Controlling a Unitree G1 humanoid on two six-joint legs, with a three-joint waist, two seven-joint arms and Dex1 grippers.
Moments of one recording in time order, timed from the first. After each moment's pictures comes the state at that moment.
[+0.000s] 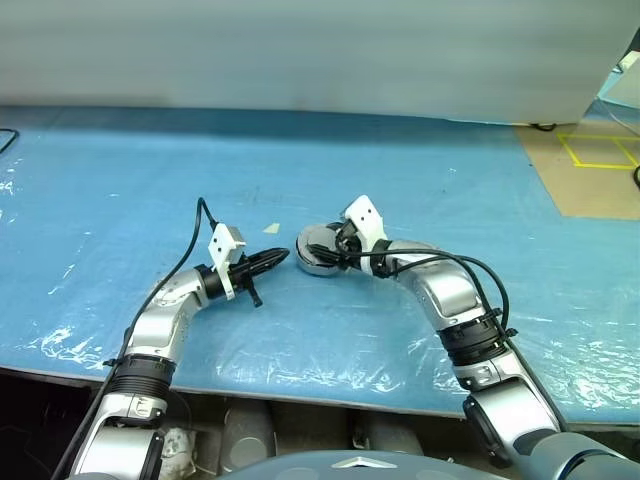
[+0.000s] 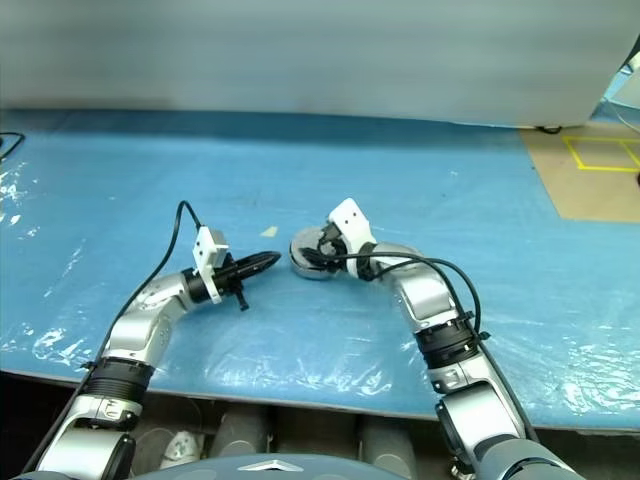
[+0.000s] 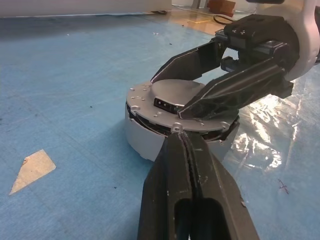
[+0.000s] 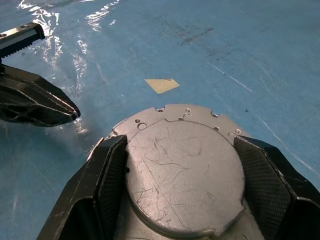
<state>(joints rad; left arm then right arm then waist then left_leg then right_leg) -0.30 0.35 -0.01 0.25 -0.35 0.06 -1.02 -0.53 -0.25 0.24 0.05 0.16 0.64 0.63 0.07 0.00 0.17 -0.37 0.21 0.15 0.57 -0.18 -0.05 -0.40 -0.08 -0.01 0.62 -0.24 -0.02</state>
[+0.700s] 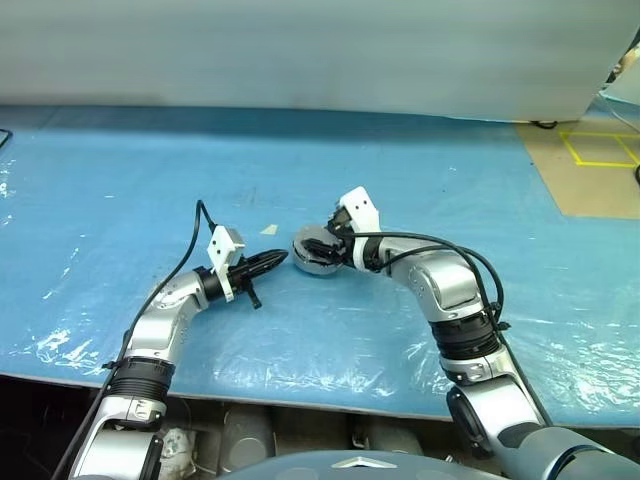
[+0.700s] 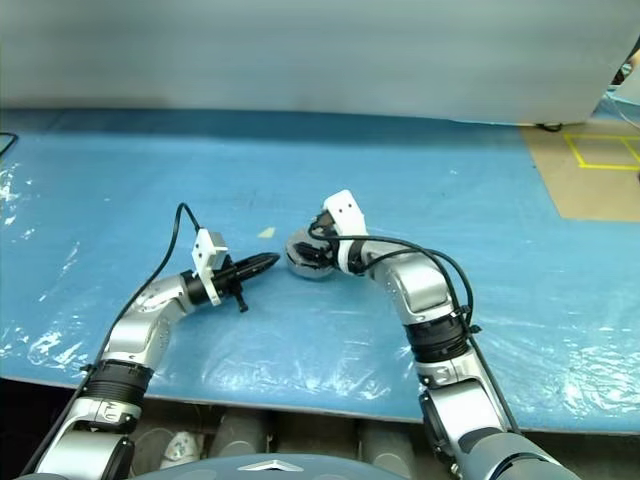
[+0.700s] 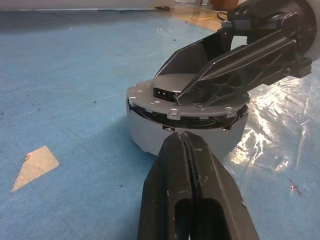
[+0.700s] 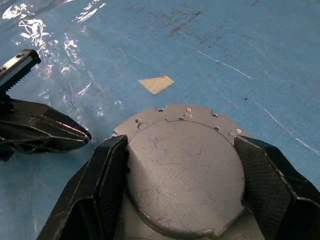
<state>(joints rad) -0.29 0.35 -0.01 0.25 -0.35 0.05 -1.01 -0.56 -0.19 0.20 -0.08 0.19 0.95 0.53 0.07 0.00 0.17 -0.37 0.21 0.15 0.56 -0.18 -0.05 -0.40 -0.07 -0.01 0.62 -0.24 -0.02</state>
